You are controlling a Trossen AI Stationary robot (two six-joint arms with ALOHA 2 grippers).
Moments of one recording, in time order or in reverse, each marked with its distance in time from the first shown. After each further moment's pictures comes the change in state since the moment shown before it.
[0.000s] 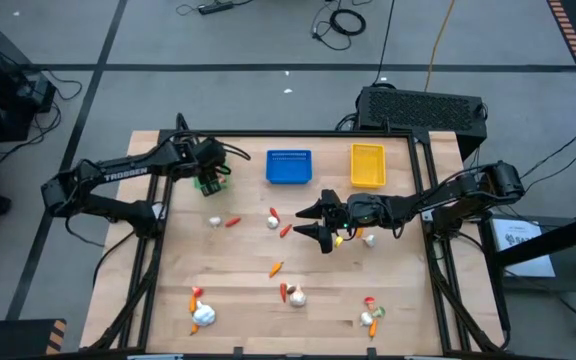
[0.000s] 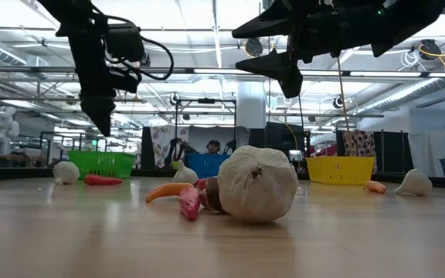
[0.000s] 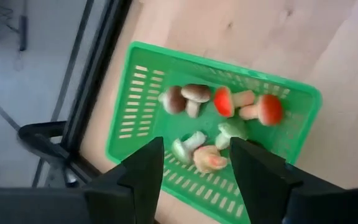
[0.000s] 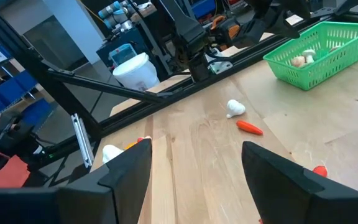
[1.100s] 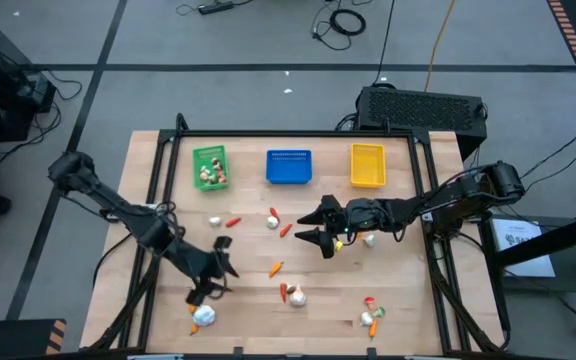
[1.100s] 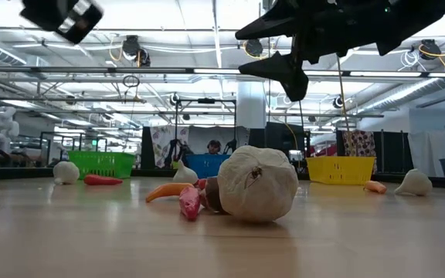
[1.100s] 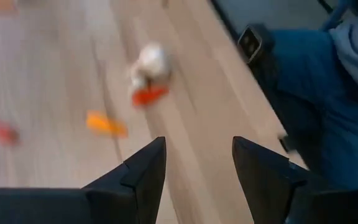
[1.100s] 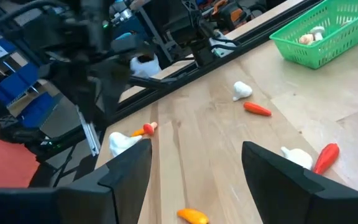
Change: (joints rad) left arm -1.118 -0.004 -0.026 0.521 0.289 -0.398; right arm 0.039 0.000 0.000 -0.045 0.004 0.052
